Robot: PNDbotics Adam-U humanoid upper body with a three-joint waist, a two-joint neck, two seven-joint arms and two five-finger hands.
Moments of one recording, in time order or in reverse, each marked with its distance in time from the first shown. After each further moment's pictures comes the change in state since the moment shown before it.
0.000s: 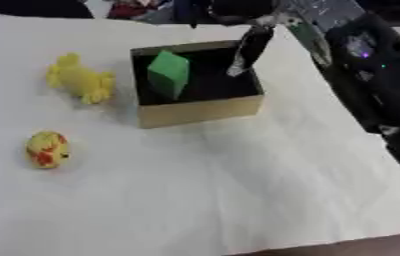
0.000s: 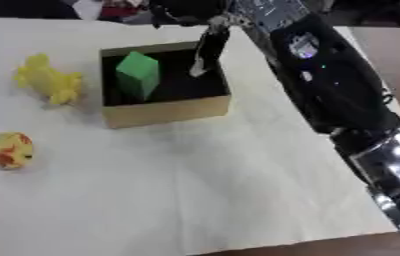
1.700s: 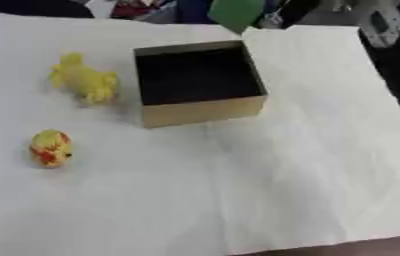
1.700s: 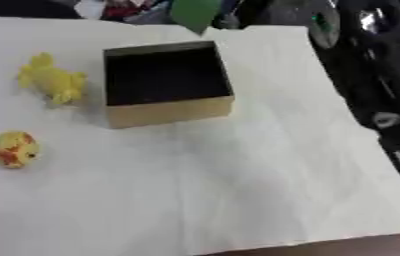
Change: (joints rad) left arm 0.004 0.000 0.002 0.000 -0.007 0.000 0.000; right arm 0.008 -0.071 -0.042 -0.057 -0.281 0.040 0.075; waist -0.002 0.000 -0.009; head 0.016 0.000
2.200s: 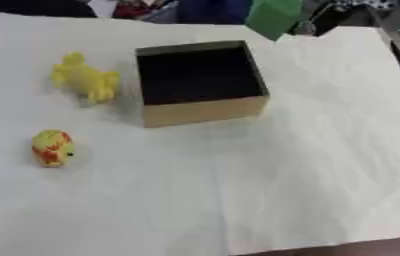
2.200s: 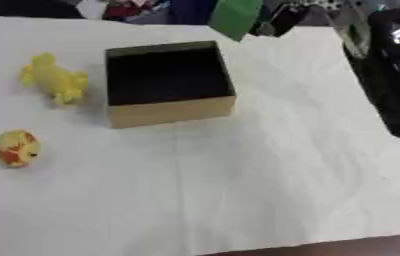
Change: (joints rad) left arm 0.002 0.000 0.002 0.000 -0.001 0.000 0.000; right arm 0.043 -0.096 -0.039 -0.014 0.051 -0.007 -0.072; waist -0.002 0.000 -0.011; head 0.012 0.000
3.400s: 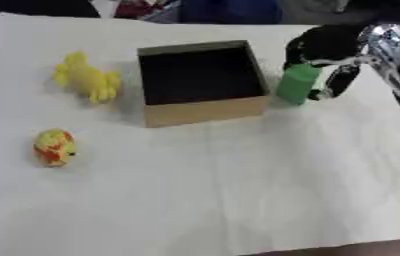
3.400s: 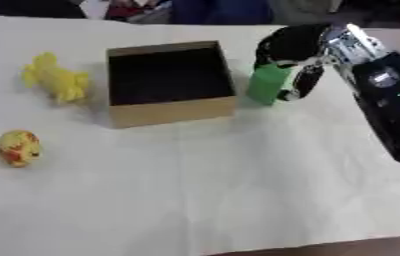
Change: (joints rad) left arm 0.001 0.000 -0.004 0.000 -0.005 0.000 0.000; right arm 0.075 -0.006 0.055 0.320 0.260 -0.154 -0.048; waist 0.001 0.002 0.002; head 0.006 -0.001
